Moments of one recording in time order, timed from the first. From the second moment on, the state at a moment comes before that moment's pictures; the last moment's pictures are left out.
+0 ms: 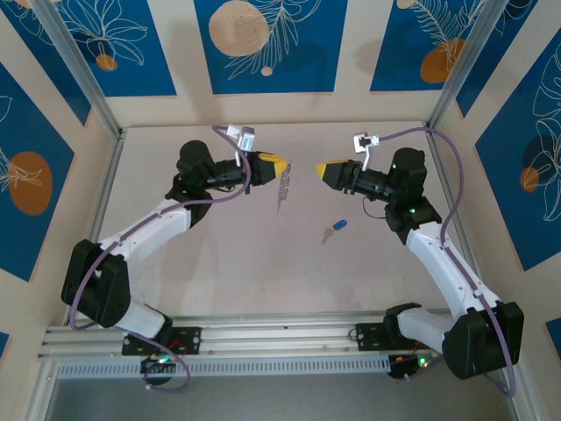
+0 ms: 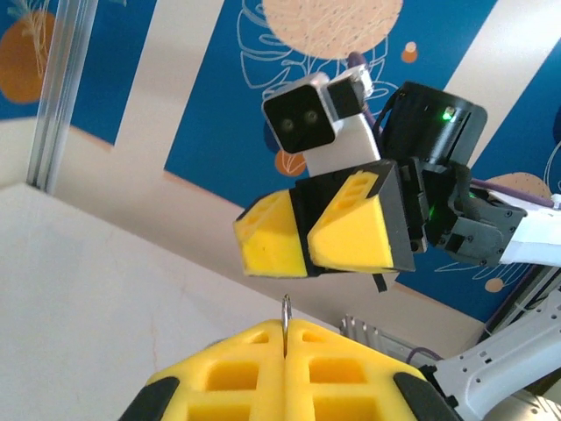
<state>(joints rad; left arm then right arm) -0.50 1.48 1.06 0.60 0.94 -0.54 0.22 1.11 0.91 0.11 -0.86 0.63</state>
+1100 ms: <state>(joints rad) -0.50 1.54 1.11 0.76 1.05 -0.54 0.35 1.27 1.01 0.33 -0.94 0.63</state>
